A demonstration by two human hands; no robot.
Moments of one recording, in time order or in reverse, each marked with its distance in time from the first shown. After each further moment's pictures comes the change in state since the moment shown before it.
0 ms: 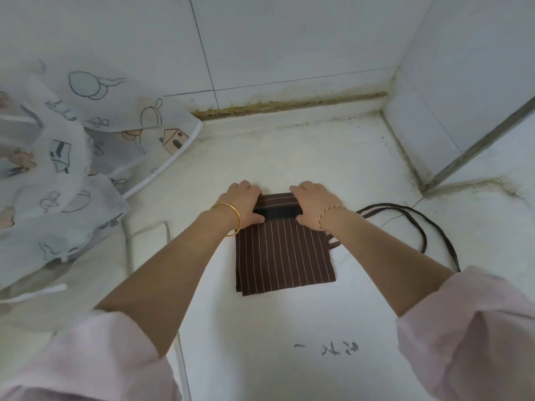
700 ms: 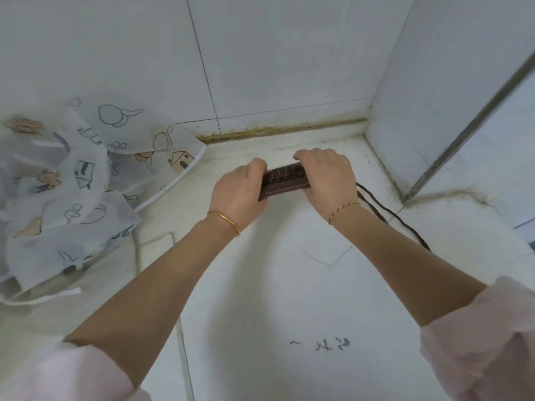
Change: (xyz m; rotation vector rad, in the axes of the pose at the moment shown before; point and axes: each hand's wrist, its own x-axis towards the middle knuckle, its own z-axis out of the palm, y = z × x) left_hand -0.064 0.039 -0.052 -0.011 0.740 0.230; right_hand -0.049 0.002 -0.057 -0.102 0.902 -0.105
